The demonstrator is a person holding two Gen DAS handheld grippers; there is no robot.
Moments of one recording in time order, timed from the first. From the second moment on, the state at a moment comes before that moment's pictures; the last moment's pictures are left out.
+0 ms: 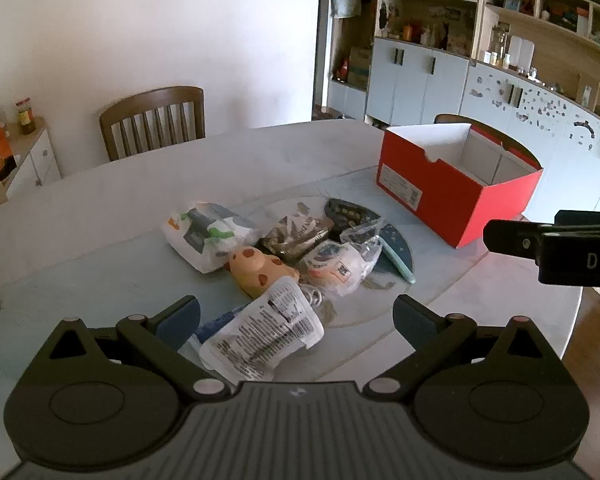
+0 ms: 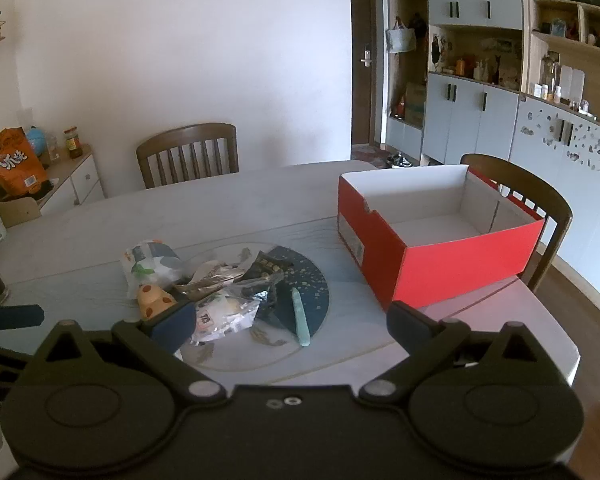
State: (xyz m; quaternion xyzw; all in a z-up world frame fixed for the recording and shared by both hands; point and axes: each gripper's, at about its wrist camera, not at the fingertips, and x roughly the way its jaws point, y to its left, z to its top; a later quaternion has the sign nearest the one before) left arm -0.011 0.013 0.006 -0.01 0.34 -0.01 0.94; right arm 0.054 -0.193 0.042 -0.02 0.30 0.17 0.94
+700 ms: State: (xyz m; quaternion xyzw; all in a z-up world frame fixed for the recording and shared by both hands) left arm 0.015 0.020 -0.031 0.00 0.35 0.00 0.94; right arm 0.098 -0.188 0.010 -0.03 0.33 0.19 0.92
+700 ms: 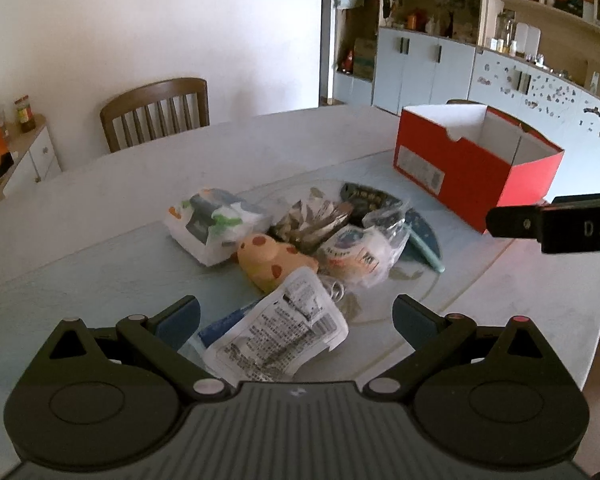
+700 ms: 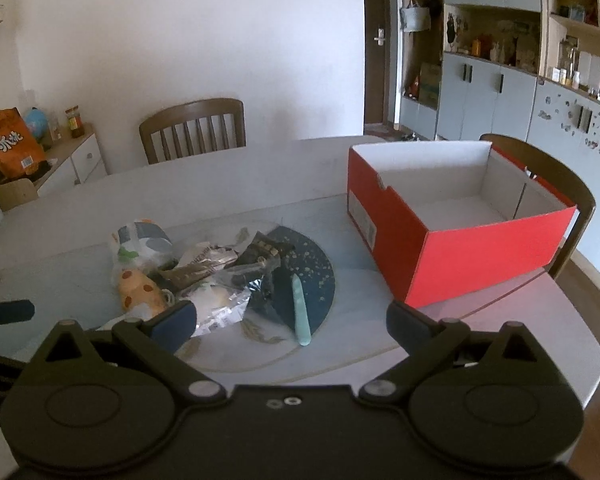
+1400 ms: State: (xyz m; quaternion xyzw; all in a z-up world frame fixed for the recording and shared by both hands) left arm 0.043 0.023 -0.089 0.07 0.35 -0.03 0.93; right arm 0.141 -0.166 -0.050 -0.05 0.37 0.21 0.90
